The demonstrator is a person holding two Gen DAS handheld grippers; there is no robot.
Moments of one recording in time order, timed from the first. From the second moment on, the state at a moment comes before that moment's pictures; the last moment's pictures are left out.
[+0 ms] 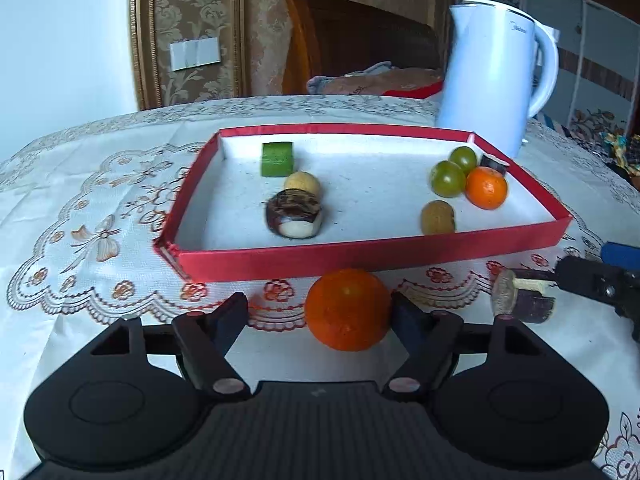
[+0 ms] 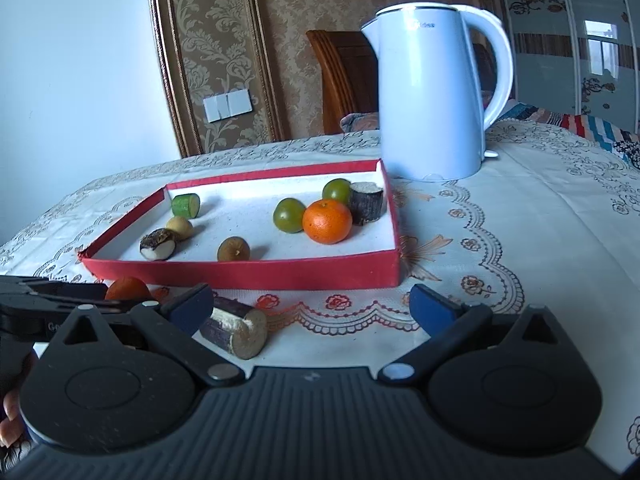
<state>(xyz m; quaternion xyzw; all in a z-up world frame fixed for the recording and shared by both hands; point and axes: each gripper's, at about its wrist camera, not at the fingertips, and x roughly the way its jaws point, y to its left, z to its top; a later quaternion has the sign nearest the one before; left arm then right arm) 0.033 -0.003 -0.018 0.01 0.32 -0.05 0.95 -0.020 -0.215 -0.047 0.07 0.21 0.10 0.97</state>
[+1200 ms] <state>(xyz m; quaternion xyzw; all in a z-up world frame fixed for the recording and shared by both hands) 0.035 0.000 -0.019 0.01 0.32 -0.04 0.95 0.009 -0.171 -0.054 -0.01 0.28 0.14 0.95</state>
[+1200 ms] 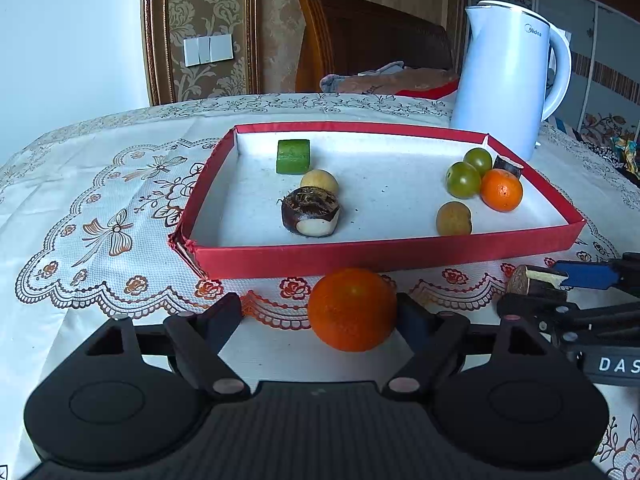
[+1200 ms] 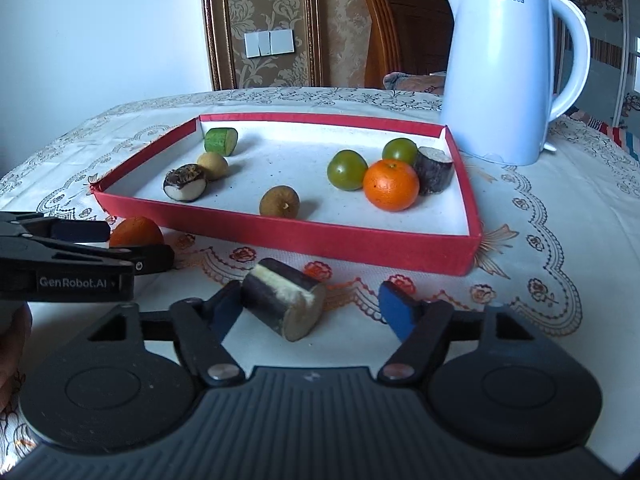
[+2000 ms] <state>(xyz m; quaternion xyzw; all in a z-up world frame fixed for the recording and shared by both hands) 0.034 -0.009 -0.021 0.02 0.32 -0.06 0.94 0.010 -0.182 -0.053 0.01 0.28 0.10 0.96</state>
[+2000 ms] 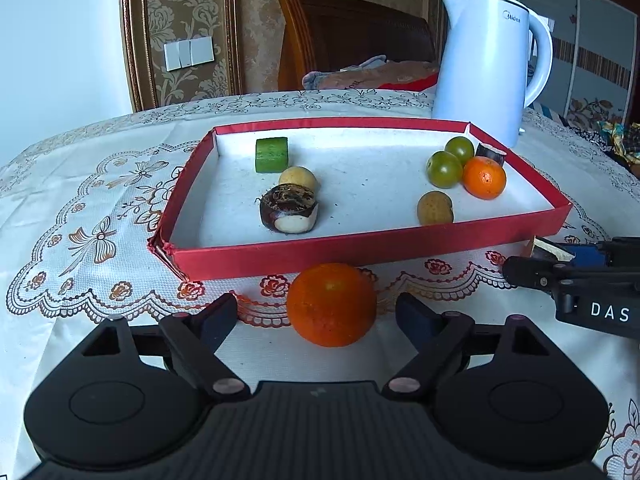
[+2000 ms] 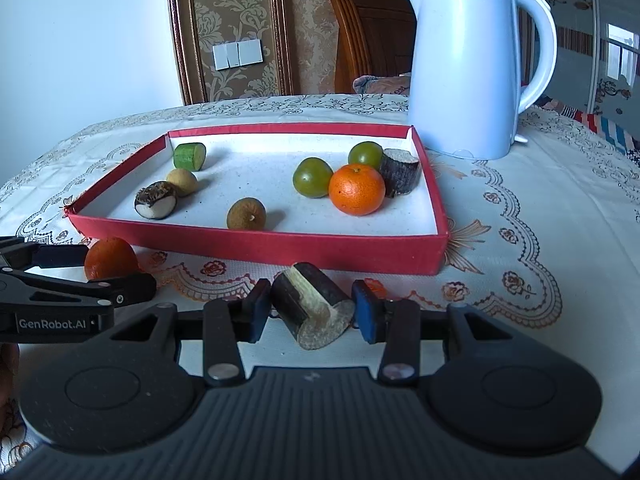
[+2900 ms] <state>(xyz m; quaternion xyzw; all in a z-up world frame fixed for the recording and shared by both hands) 0.026 -0.012 -0.017 0.04 0.31 -0.08 0.95 0.009 -0.182 -0.053 0.01 0.27 0.10 0.96</state>
